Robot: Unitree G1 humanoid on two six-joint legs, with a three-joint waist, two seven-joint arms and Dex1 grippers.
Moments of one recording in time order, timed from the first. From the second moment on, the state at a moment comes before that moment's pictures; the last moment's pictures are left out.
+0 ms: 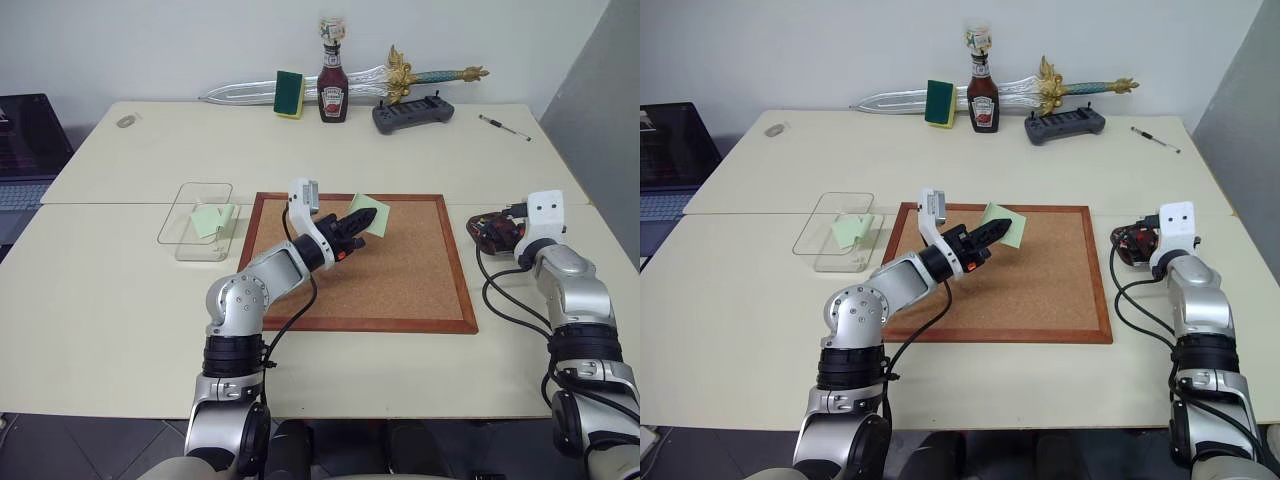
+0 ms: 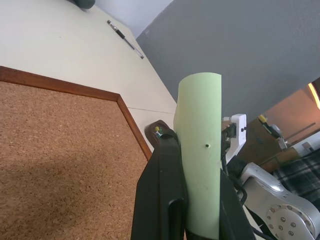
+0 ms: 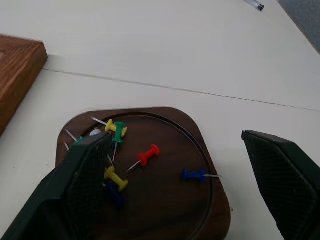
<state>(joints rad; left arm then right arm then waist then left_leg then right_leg) -0.58 0.04 0.13 -0.04 -0.89 0.91 -0.24 -0.57 -0.50 -0.22 0.40 0.09 0.40 0.24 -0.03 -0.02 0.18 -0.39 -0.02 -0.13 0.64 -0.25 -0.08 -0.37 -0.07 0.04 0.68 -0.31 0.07</state>
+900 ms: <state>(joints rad) -0.48 0.50 0.25 -0.23 -0.56 0.85 -0.13 -0.66 -0.48 0.15 -0.04 0.42 0.48 0.98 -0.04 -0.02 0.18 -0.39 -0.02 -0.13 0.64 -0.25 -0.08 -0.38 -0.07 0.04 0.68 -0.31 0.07</state>
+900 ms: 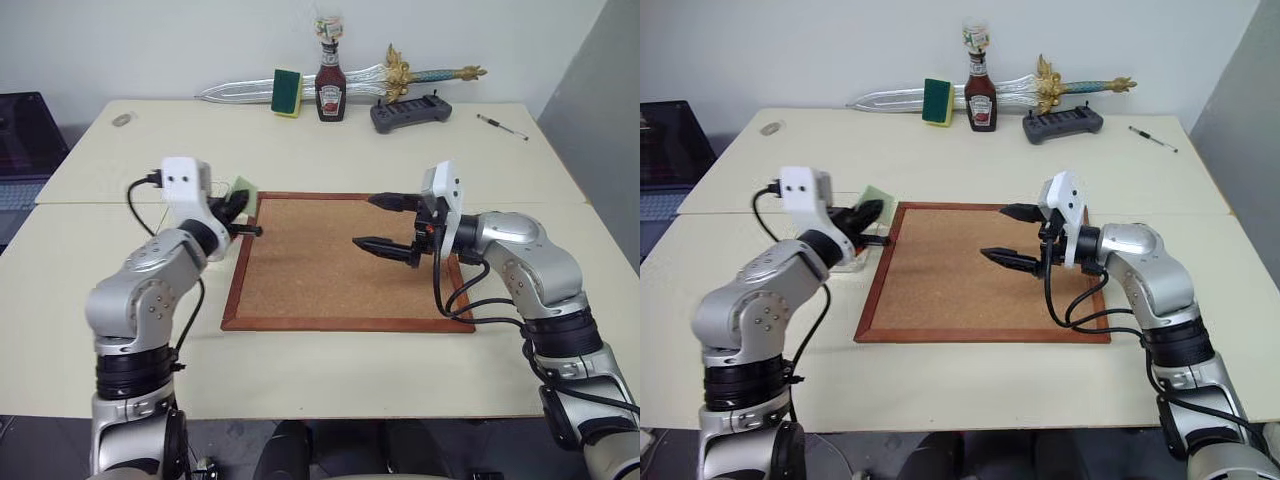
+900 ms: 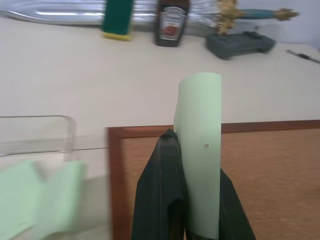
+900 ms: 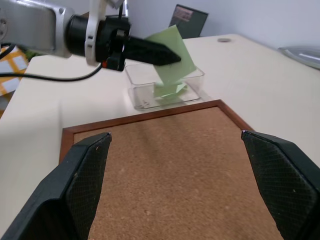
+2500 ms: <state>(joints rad) -0.29 0.40 0.10 -0.39 -0.30 0.60 -0.27 -0.32 -0.31 -0.03 -0.13 0.30 0.37 0.58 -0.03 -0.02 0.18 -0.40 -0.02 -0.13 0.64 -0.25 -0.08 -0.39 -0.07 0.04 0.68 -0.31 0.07</state>
